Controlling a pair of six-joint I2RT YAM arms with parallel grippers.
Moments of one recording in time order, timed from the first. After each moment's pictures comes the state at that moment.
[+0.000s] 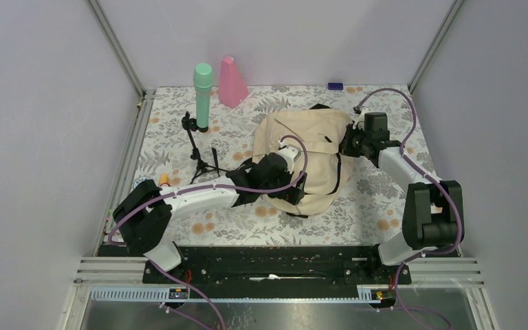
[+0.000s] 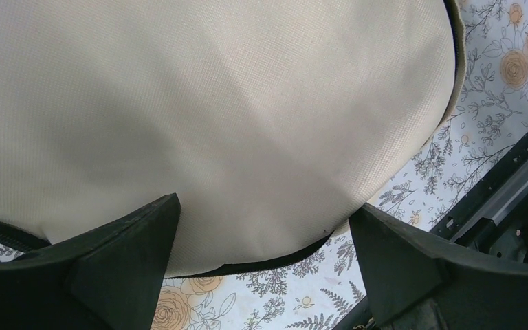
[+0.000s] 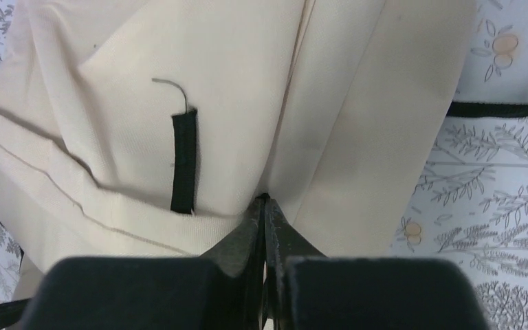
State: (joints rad) left arm -0.97 1.59 1.00 -0.10 -0.05 -0.40; right arm 0.08 1.55 0.98 -0.19 -0.27 0.24
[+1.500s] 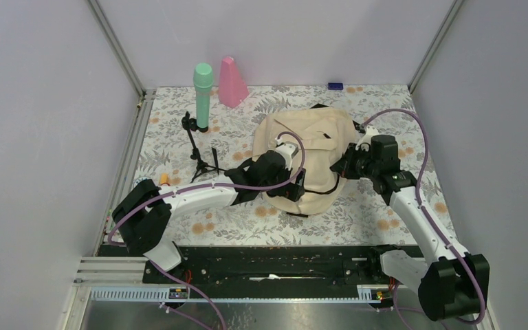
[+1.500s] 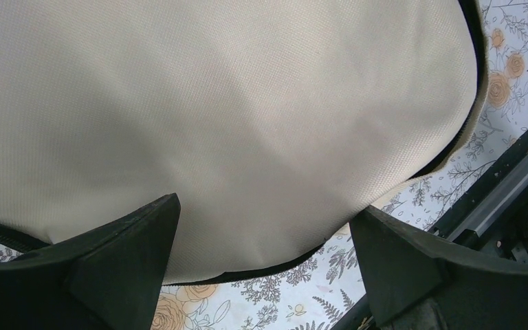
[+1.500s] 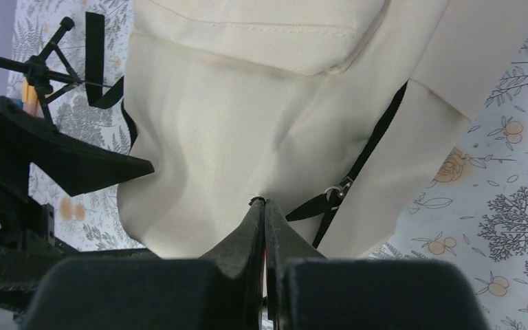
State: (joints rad) left arm -0.95 1.58 1.00 -0.08 -0.03 -0.43; right arm 0.17 1.06 0.74 -0.32 -0.35 0.34
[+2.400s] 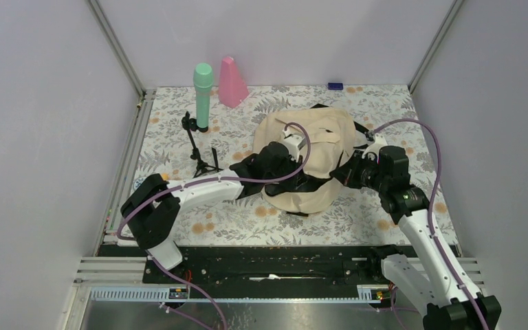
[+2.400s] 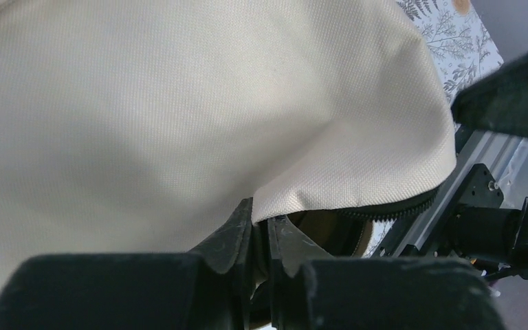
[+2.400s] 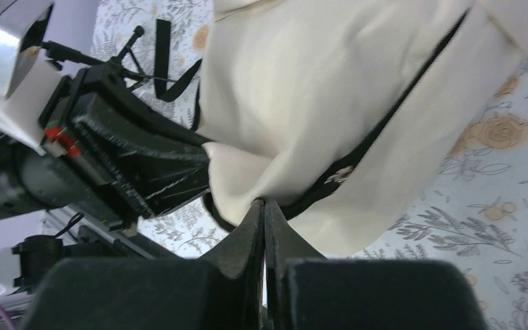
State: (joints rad) left arm -0.93 1.65 1.07 0.05 0.11 -0.45; right arm 0.20 0.83 0.72 -0.42 -0.39 0.47
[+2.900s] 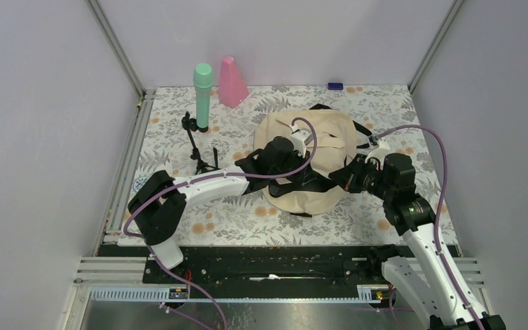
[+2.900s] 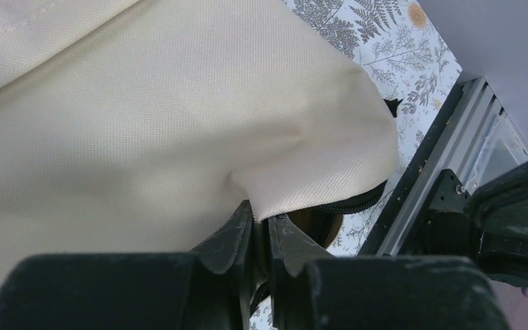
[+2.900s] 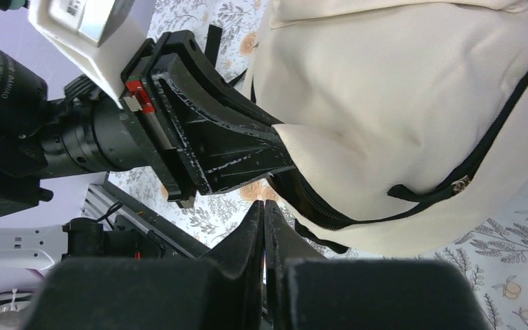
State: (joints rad) left arm -0.93 1.71 1.16 0.08 0.18 -0.45; right arm 0.24 0.69 0.69 -0.41 -0.44 0.55
